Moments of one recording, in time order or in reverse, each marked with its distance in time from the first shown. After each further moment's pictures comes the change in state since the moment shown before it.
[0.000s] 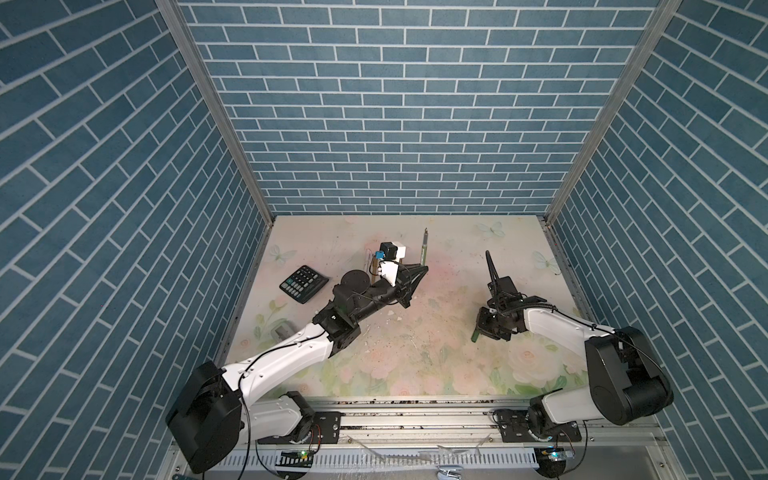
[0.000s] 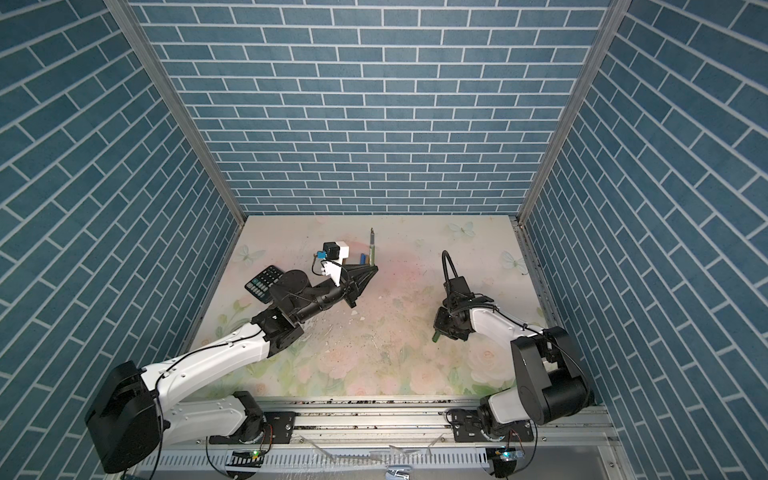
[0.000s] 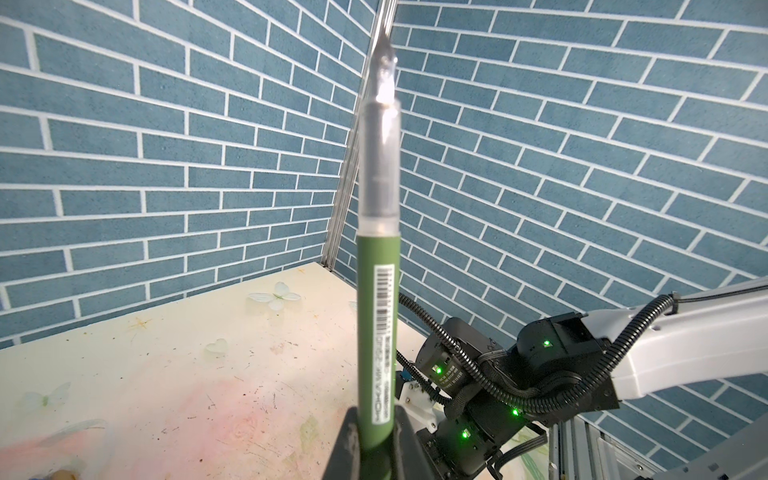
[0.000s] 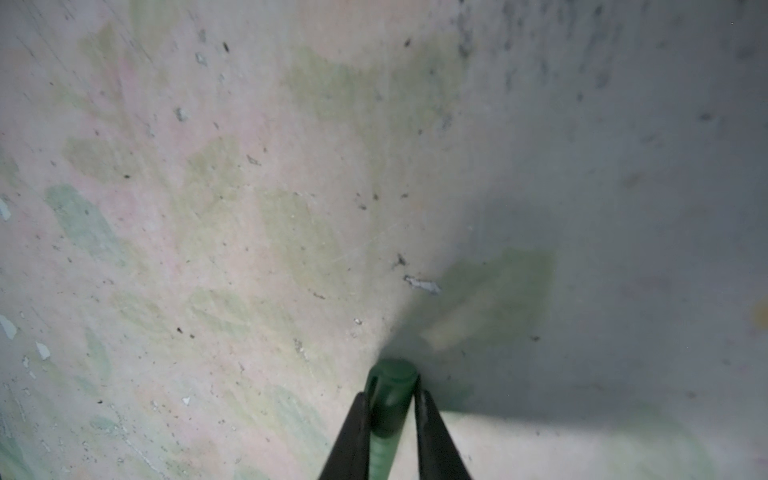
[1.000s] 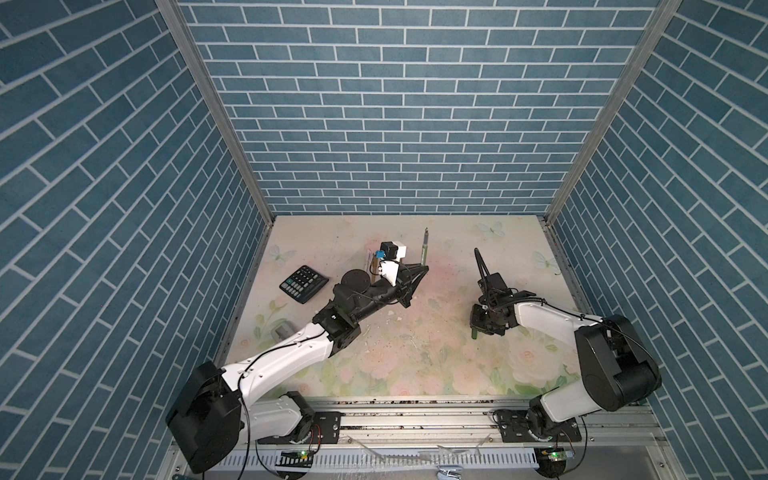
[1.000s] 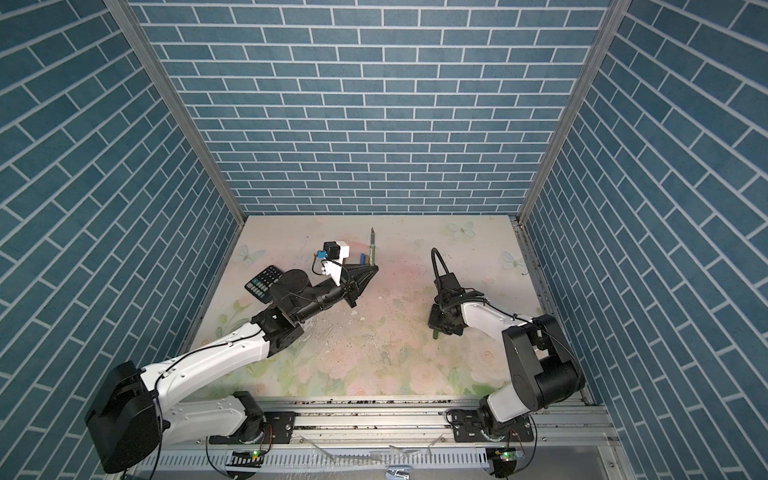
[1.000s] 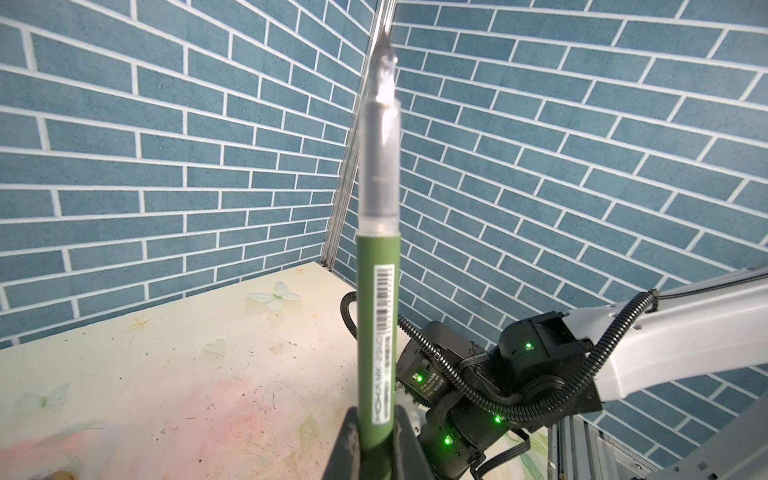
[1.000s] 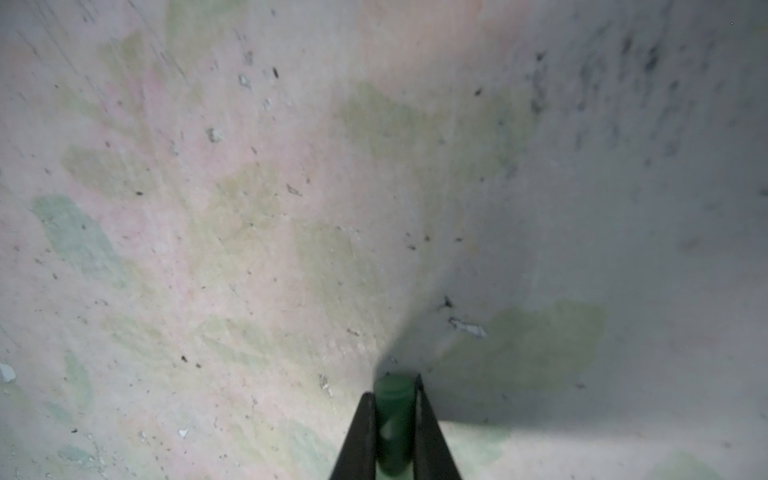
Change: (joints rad) left arm -0.002 0.000 0.008 -0.011 0.000 0.000; right arm 0.072 0.077 0.067 0.000 0.083 -0.012
